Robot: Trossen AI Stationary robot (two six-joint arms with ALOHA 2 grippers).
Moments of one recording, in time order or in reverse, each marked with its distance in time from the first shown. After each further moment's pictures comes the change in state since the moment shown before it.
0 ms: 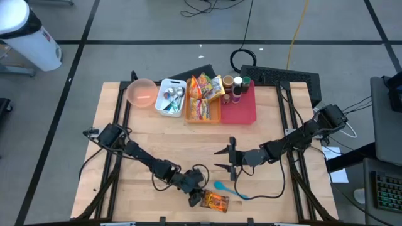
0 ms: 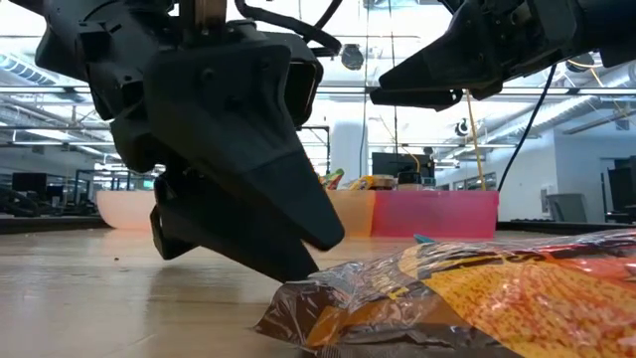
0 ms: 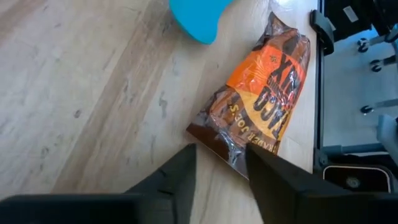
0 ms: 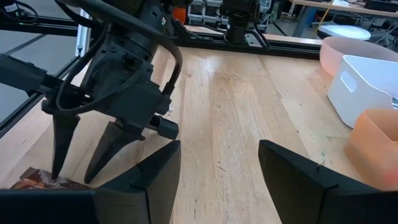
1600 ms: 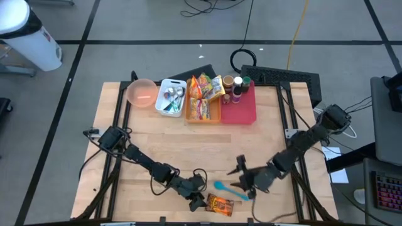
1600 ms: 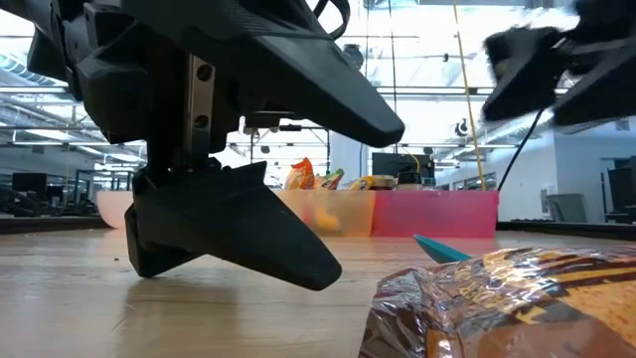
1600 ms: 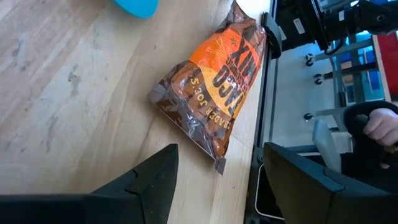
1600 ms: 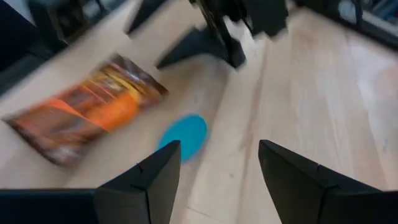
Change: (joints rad) left arm -0.043 0.054 0.004 0.085 0.109 -0.196; right arm 0.250 -0.034 0.030 -0.361 0.022 -0.065
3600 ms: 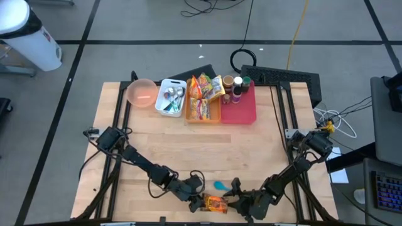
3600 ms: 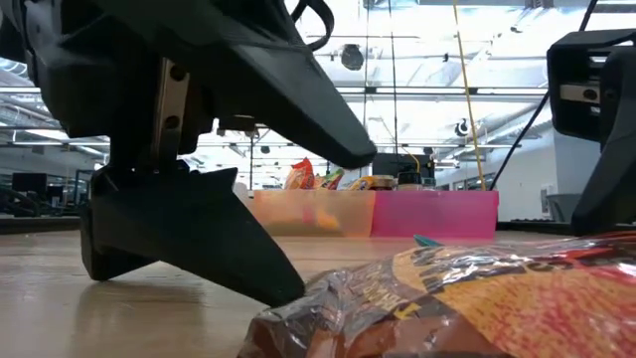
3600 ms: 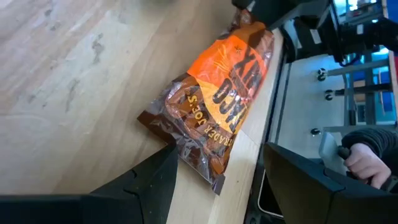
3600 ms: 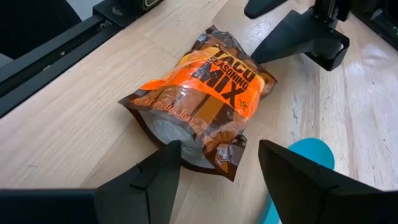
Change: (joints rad) left arm -0.029 -0.001 0.000 -0.080 -0.079 -0.100; right arm 0.196 0.452 0.229 0.120 0.161 -0.016
